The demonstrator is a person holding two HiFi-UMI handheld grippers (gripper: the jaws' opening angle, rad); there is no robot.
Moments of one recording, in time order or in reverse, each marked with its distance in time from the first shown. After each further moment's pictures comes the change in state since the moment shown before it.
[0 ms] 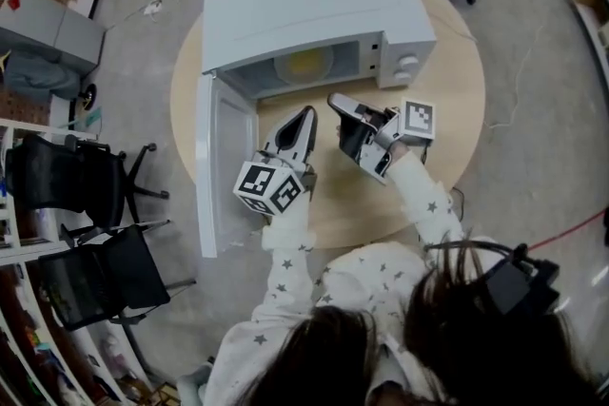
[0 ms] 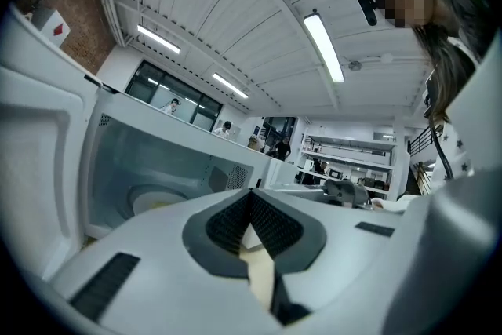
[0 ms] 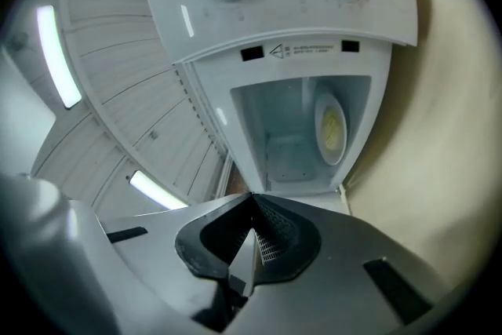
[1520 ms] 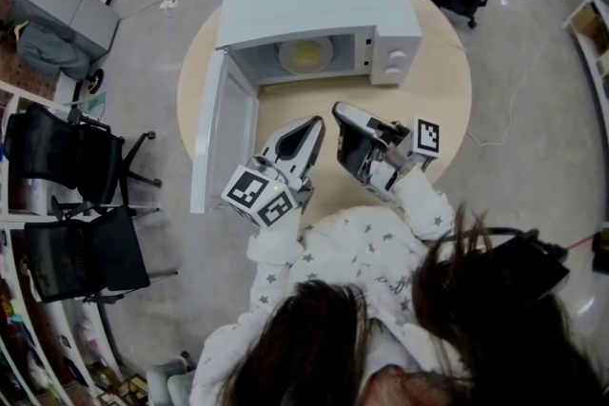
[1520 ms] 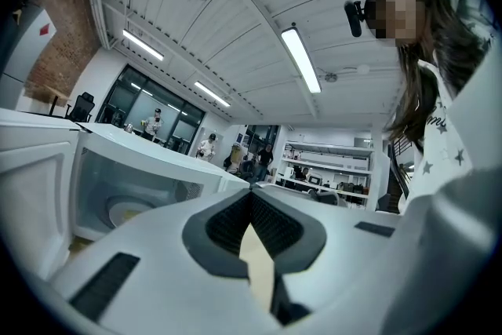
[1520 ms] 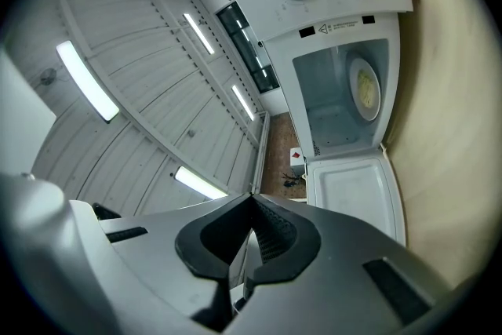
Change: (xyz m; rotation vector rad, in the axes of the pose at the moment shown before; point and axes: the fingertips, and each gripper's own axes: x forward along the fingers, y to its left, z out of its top) left arm -0.057 -0.106 0.038 0.032 -0.060 -0.121; right arm -0.054 0.090 -0.067 0.052 0.098 0.289
